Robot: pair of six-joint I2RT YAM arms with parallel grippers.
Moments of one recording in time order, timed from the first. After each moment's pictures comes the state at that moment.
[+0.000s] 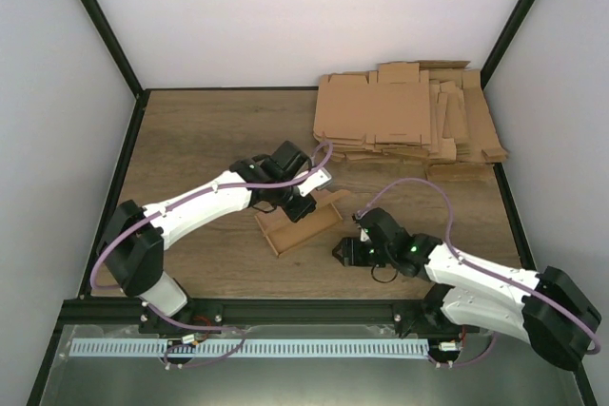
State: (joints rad) left arm -0.81 1.60 1.22 -0.68 0.26 0.09; right arm 0.84 0.99 0.39 -0.29 -0.18 0.78
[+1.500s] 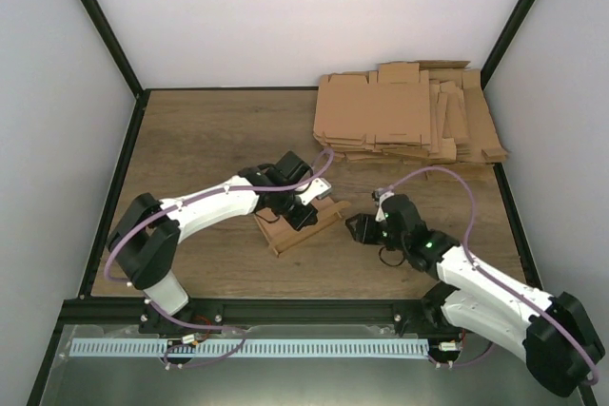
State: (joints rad) left arm -0.81 1.66 1.13 -0.60 0.35 0.01; right arm 0.65 0.89 0.35 -0.15 -0.14 0.70
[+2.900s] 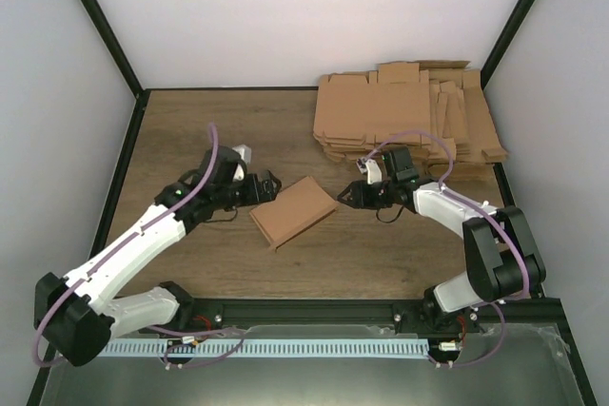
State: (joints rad) left arm -0.61 1.12 0.98 -0.59 0.08 -0.66; right arm 0.33 1.47 0.76 -0.24 -0.64 0.33
